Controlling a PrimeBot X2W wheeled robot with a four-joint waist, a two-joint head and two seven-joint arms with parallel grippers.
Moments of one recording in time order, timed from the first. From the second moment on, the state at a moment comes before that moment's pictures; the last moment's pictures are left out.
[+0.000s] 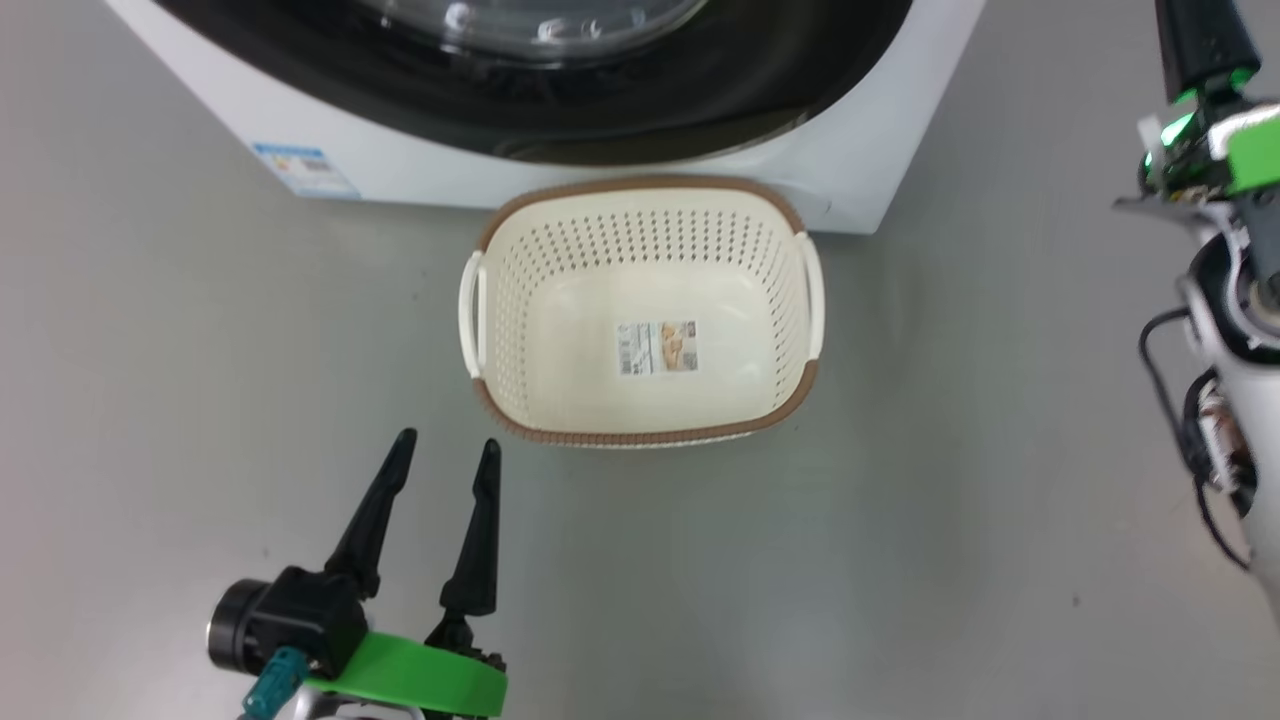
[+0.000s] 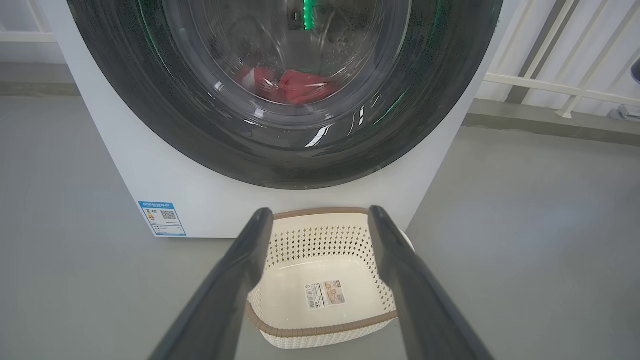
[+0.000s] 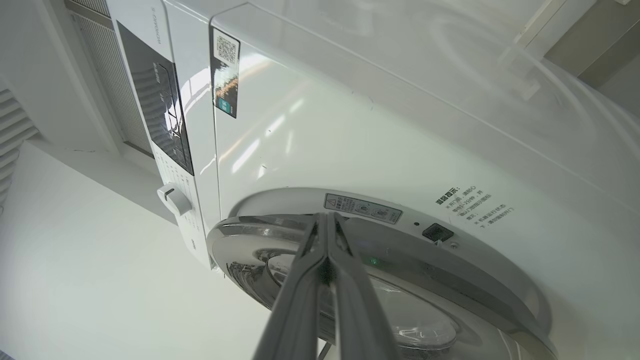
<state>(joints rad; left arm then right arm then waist) -0.16 0.04 -0.18 0.13 -0.22 -0.03 -0.25 -0.77 -0.28 0.14 0.26 1.56 0.13 -0.04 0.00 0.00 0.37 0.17</state>
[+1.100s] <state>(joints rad) -0.24 0.04 -0.31 0.12 -0.31 0.00 -0.25 -1.17 -0.41 0.13 0.54 1.69 0.13 0.47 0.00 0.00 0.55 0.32</state>
